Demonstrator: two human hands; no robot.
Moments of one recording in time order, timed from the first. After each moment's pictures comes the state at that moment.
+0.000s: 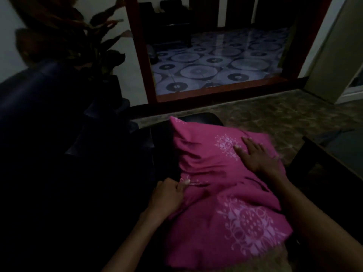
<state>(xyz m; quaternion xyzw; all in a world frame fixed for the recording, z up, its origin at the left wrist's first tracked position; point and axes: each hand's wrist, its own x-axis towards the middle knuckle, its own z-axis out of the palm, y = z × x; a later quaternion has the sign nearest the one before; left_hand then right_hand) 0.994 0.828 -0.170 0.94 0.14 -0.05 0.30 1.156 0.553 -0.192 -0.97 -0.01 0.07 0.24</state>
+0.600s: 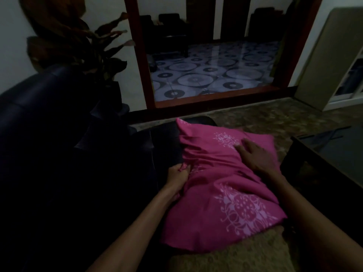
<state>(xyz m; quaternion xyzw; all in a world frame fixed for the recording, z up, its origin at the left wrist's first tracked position) 1.026 0.800 -0.196 0.73 0.22 0.01 0.65 1.112 0.547 -0.172 -0.95 -0.02 -0.01 0.30</state>
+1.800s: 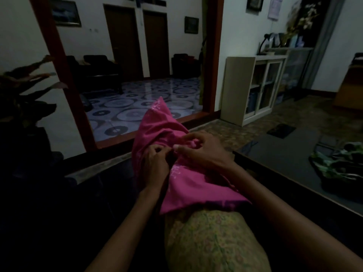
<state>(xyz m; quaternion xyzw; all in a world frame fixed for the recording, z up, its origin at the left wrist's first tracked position) 1.077 0.785 -0.068 0.88 -0.07 0.15 0.45 1.054 0.620 -0.026 -0.89 -0.07 -0.18 0.42</state>
